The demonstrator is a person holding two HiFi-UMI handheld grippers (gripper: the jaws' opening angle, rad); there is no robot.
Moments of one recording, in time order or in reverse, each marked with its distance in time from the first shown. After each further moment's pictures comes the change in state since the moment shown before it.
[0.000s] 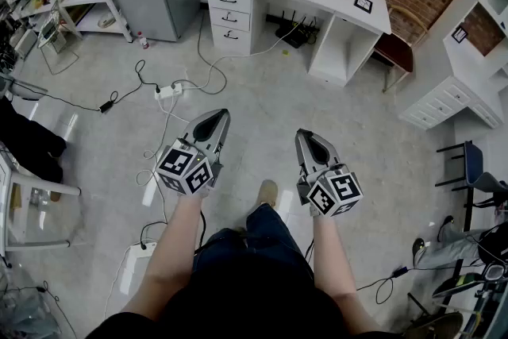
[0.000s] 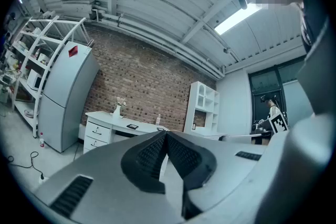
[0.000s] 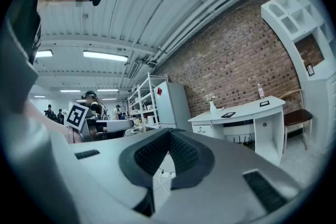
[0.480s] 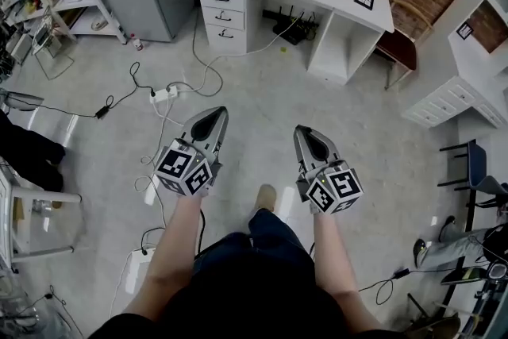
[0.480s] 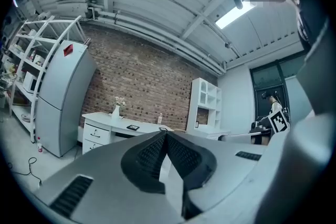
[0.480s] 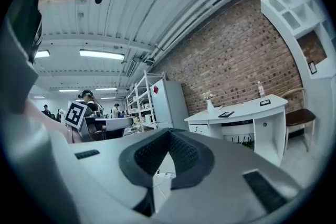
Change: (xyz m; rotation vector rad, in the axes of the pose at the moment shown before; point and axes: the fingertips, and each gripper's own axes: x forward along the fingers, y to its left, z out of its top) left arm 0.088 0.027 0.003 0.035 0.010 0.008; right arm 0.057 -0.075 0.012 0.002 0.016 0.001
